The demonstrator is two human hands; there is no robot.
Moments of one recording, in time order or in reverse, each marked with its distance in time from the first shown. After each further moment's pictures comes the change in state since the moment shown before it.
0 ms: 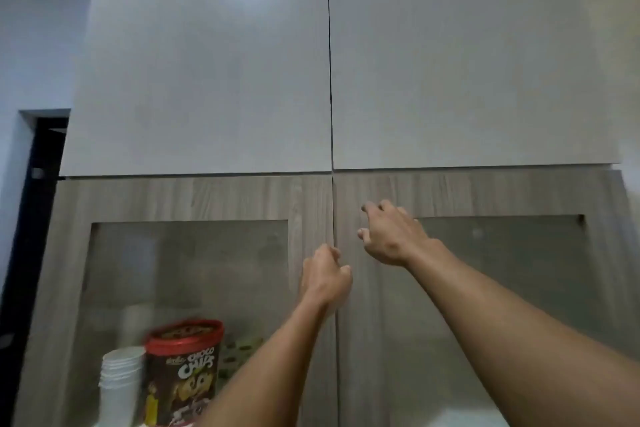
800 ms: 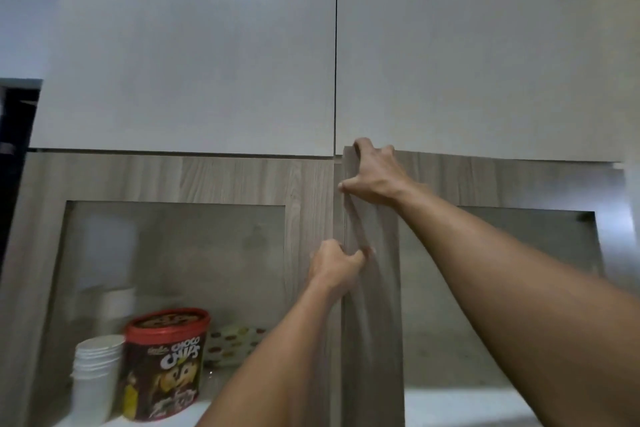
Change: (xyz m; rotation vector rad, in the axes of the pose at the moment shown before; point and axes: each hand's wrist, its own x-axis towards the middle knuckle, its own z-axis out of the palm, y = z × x) left_hand 0.019 0.001 0.017 -0.153 -0.086 -0.092; right_hand 0.052 -0.031 -0.028 0.229 0.119 0.078
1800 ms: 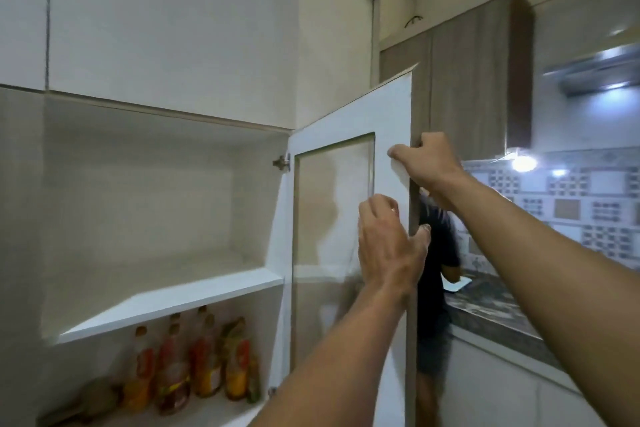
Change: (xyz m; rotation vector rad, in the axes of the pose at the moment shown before) left_hand -0.438 0.276 0.200 -0.460 -0.210 0.513; right_hand -0.351 0.183 -0.386 0.091 0.411 0.507
